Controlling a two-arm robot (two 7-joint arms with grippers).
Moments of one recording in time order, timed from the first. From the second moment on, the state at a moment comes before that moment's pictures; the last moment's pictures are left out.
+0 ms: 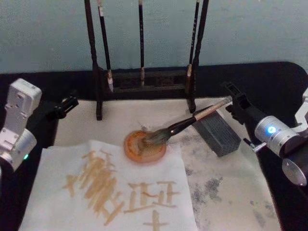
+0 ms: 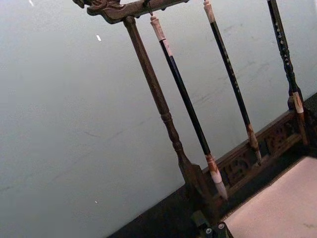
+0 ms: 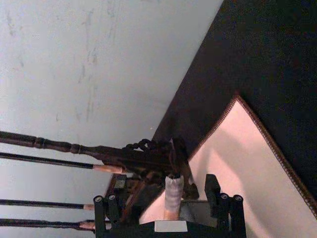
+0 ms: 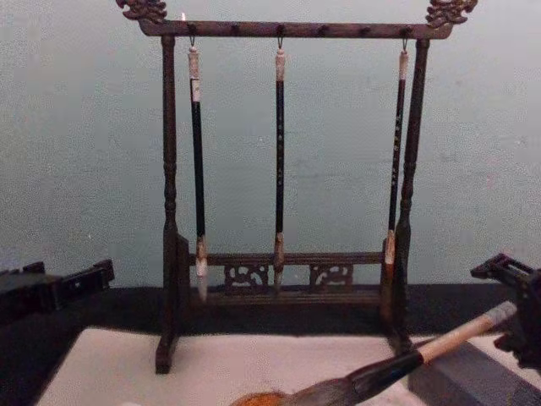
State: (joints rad) left arm -0.20 0.60 0.45 -1.41 -0.25 -0.12 0.03; right arm 0.28 0.41 -0.37 -1.31 1.70 0.18 -0.06
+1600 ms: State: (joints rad) left arm -0.20 0.60 0.45 -1.41 -0.25 -0.12 0.03; right arm 0.29 0.63 -0.72 -1.59 0.52 -0.08 -0.32
